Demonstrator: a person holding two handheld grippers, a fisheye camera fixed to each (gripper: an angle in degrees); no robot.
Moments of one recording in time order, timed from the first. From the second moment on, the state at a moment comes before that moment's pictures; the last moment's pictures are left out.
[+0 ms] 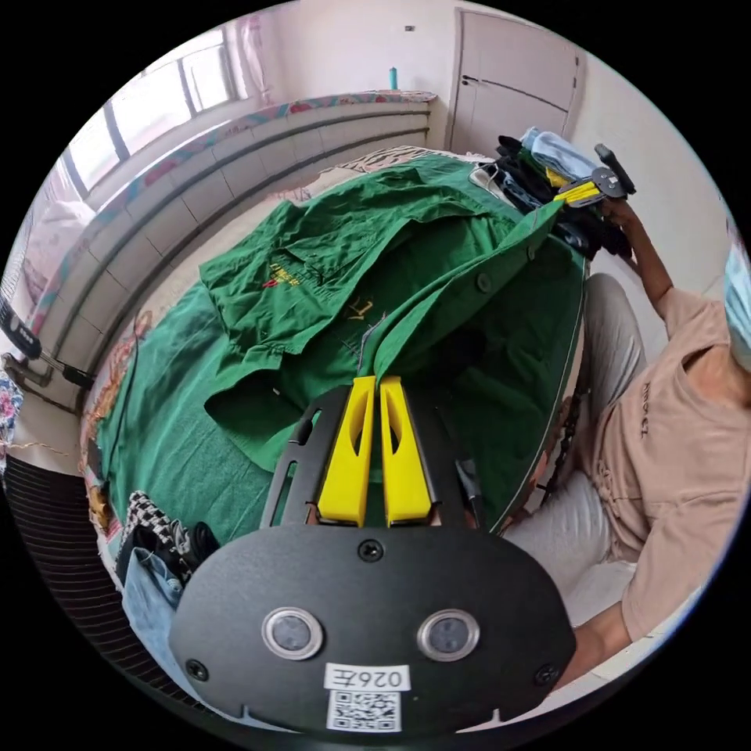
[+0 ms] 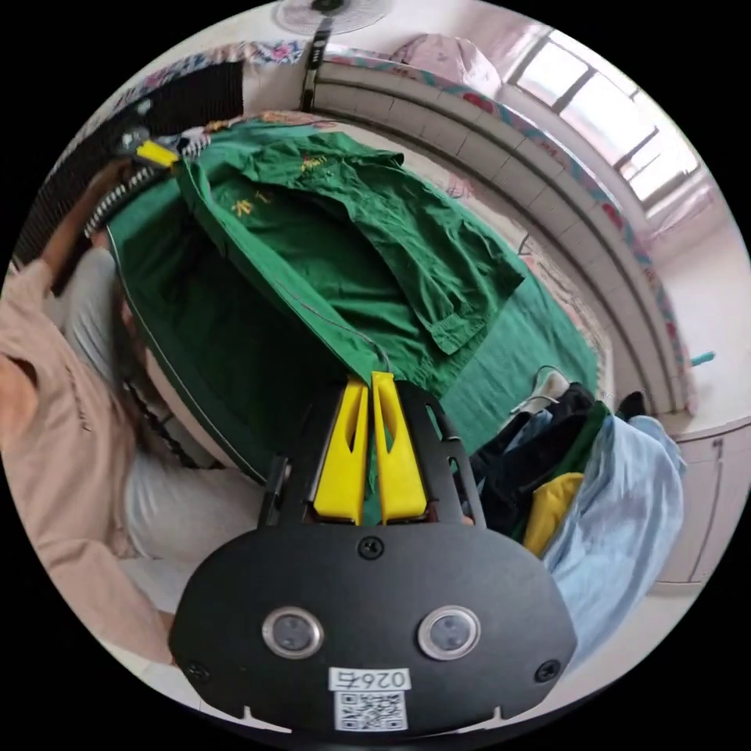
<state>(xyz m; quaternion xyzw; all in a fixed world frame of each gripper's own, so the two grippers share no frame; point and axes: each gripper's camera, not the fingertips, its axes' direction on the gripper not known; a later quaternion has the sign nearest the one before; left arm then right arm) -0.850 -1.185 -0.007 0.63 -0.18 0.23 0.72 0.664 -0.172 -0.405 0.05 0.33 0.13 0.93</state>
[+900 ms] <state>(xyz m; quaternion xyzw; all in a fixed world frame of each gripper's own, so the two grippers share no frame) -0.681 -1.198 0.014 0.60 -0.29 -0.02 0.74 0.847 -0.154 -0.240 -0.08 0.25 0.32 0.91</state>
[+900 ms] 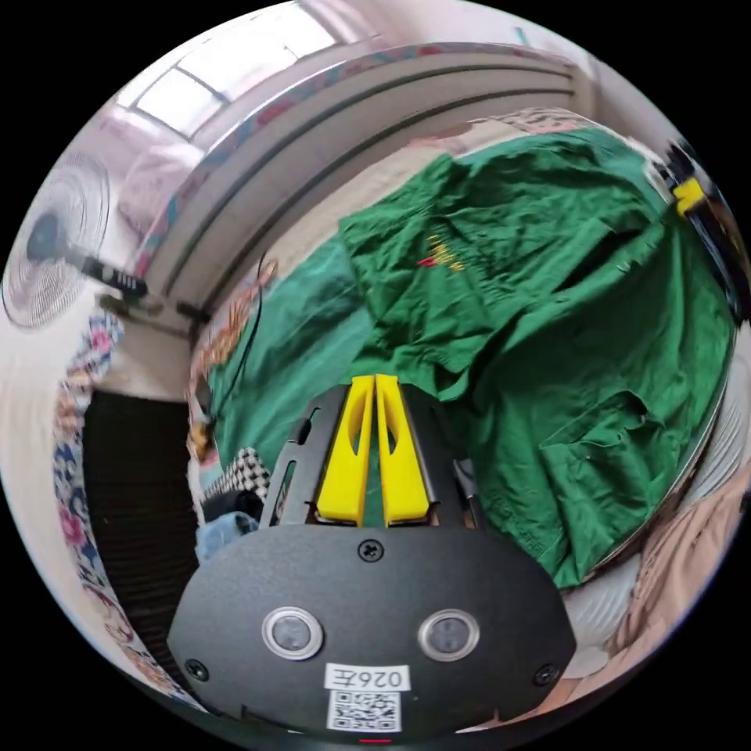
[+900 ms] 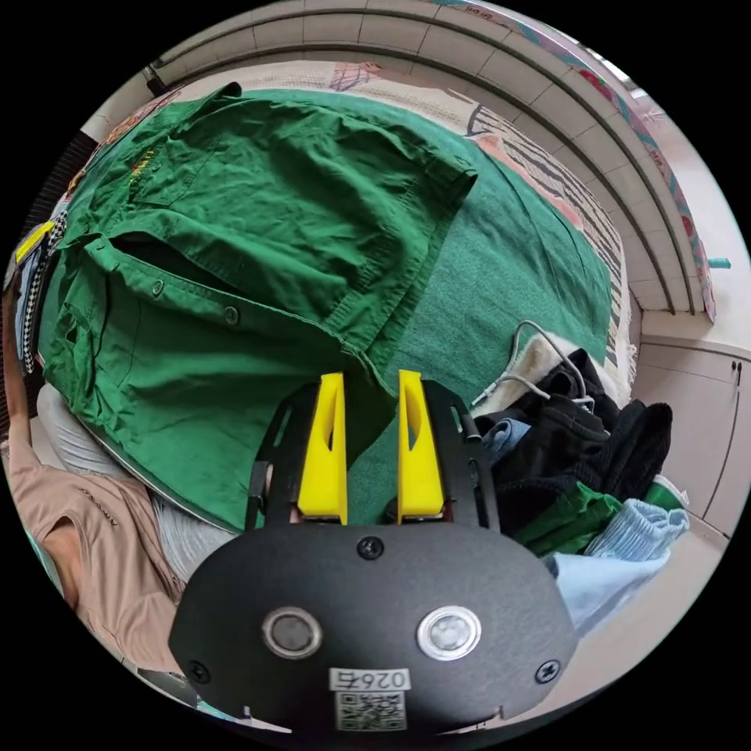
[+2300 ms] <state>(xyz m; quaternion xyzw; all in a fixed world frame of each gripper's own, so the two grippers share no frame) -0.530 -1.162 0.184 0.68 -0.28 0.05 0.67 0.612 -0.202 -0.073 0.06 0.28 0.26 0.92</state>
